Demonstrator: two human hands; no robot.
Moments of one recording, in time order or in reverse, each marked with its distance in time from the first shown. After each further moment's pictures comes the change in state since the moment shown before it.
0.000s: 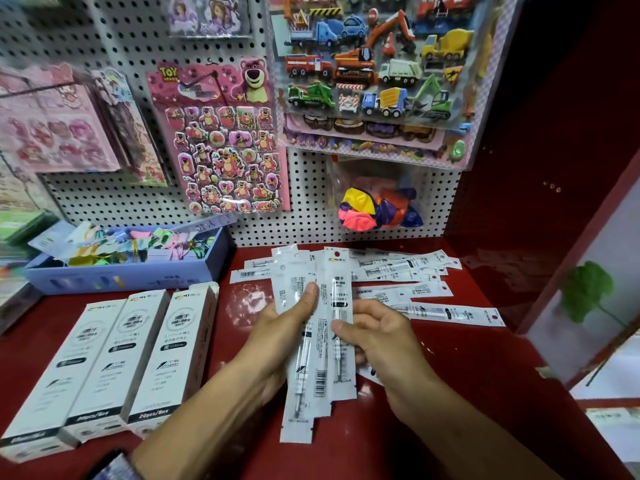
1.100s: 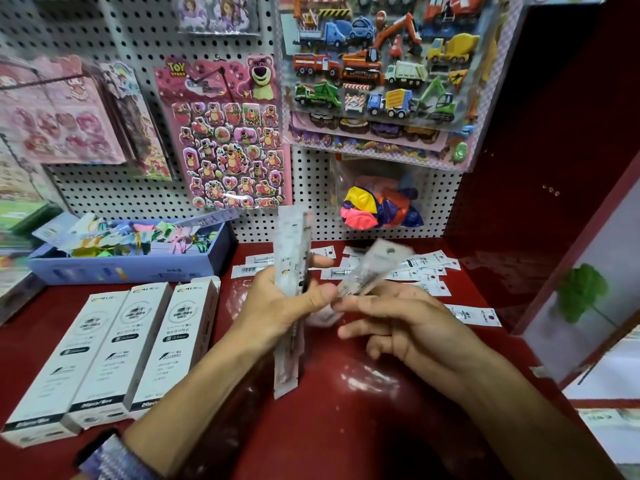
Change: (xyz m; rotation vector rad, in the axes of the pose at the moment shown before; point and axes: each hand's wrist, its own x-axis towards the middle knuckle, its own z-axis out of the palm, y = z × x) left_hand -0.002 0.026 -0.006 0.263 -0.158 0.451; right_hand -0.011 -0.046 -0.024 -0.019 -0.359 0.043
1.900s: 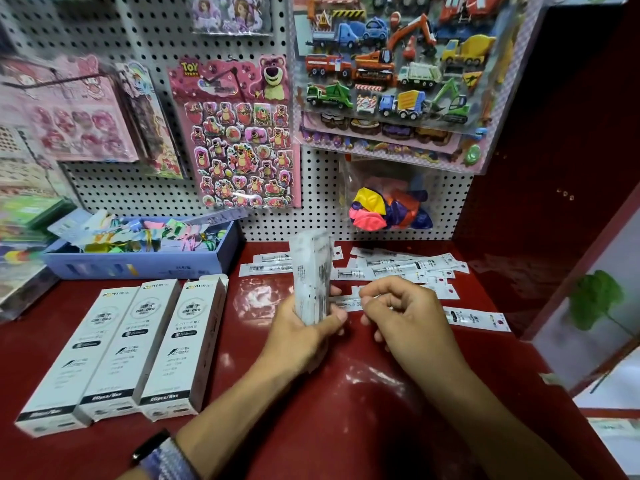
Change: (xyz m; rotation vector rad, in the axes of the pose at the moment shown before) left_hand -0.009 -0.045 0.018 -0.048 0.127 -0.177; right_hand 0.010 0.019 0.011 -0.553 0.470 -0.297
